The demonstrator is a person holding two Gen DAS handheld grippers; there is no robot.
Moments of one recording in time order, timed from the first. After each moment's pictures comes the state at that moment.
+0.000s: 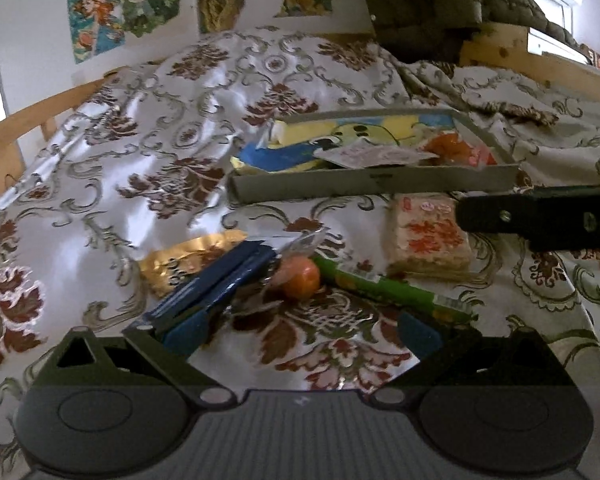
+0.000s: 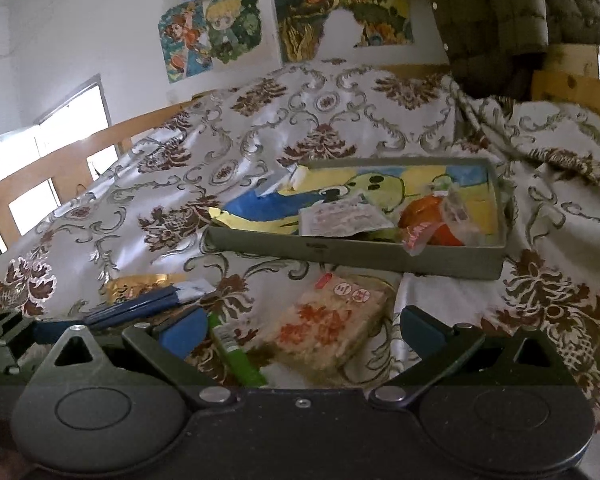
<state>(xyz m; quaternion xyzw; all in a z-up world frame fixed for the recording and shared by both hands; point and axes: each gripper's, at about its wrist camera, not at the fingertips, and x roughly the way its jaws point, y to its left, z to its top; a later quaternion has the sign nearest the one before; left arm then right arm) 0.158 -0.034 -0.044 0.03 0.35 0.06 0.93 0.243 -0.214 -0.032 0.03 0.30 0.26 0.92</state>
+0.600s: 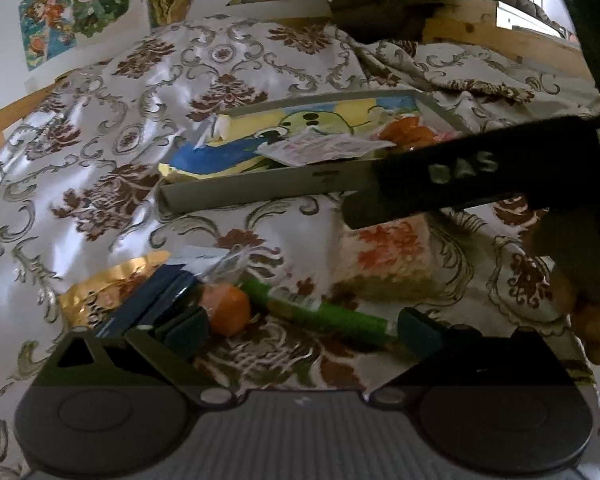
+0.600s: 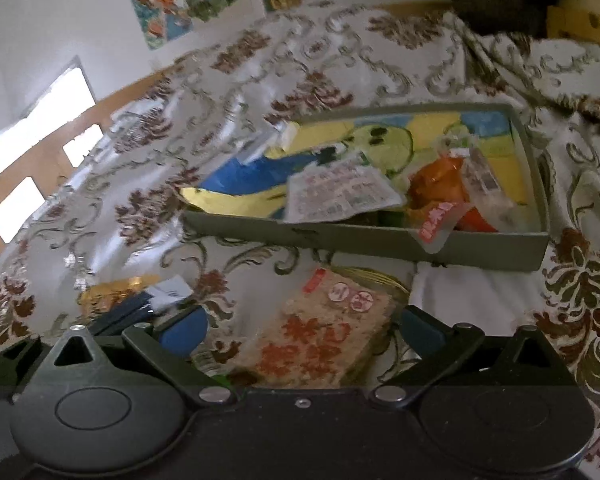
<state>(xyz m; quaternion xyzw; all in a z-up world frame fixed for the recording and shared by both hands) 0.207 -0.065 -0.058 0.04 0.37 0.01 0.93 0.316 -0.196 -0.049 0.05 0.40 0.25 0.88</state>
